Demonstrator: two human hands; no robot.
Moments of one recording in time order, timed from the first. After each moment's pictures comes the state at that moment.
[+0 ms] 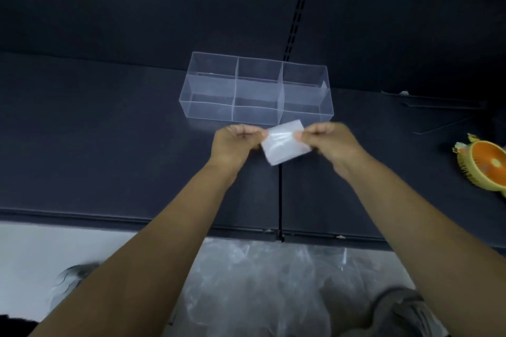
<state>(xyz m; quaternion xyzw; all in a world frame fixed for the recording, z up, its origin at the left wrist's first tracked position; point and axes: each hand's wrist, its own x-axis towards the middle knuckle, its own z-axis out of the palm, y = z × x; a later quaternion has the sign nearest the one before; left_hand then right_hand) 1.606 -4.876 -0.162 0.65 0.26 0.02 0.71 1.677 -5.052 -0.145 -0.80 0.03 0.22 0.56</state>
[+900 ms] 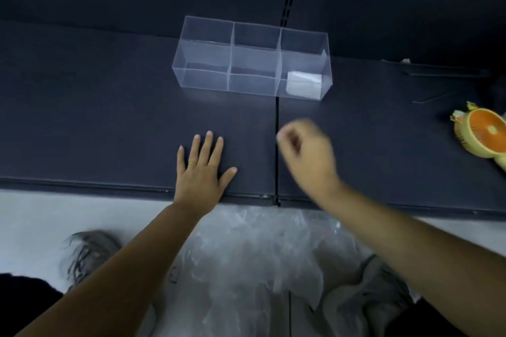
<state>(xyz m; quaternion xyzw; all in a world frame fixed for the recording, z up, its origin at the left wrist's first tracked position) 1.496 -4.855 -0.246 0.99 0.13 -0.07 0.09 1.585 -5.048 -0.171 -0.91 -0.21 -0.05 0.35</state>
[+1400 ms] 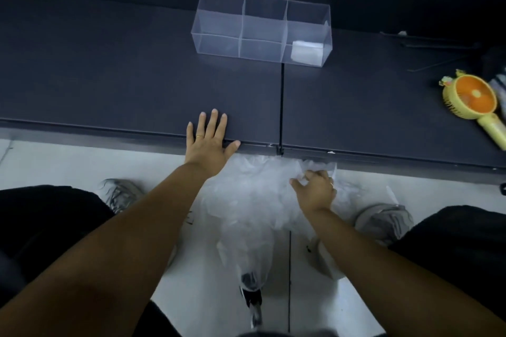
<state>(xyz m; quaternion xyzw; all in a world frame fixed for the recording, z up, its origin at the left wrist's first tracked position) 1.450 -4.853 -0.248 0.98 0.13 -0.14 0.10 1.457 -5.104 -0.255 -0.96 0.10 0.16 0.20</state>
